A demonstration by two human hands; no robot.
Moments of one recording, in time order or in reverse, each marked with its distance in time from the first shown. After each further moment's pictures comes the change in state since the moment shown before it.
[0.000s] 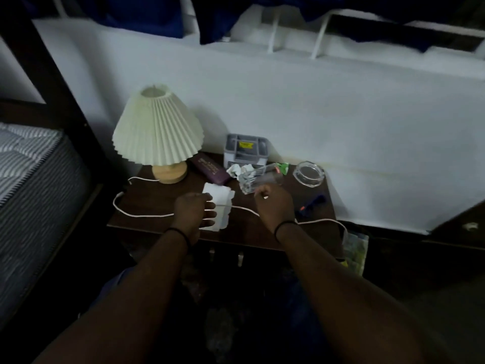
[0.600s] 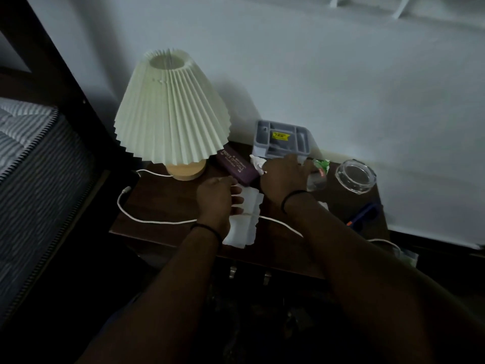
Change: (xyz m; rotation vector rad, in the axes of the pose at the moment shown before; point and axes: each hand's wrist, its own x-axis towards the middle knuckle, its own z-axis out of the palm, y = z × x) left_hand 0.089 0.003 0.012 -0.147 0.093 -0.023; right_hand 0.101 -0.035 0.070 -0.554 -0.194 -0.134
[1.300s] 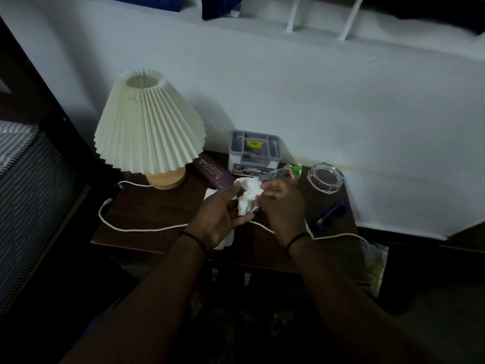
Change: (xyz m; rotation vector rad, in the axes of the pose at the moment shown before) left_hand -0.023 -0.013 0.019 -0.104 -0.516 -0.143; right_hand -0.081 0.032 -0.017 1.173 0.169 0.294
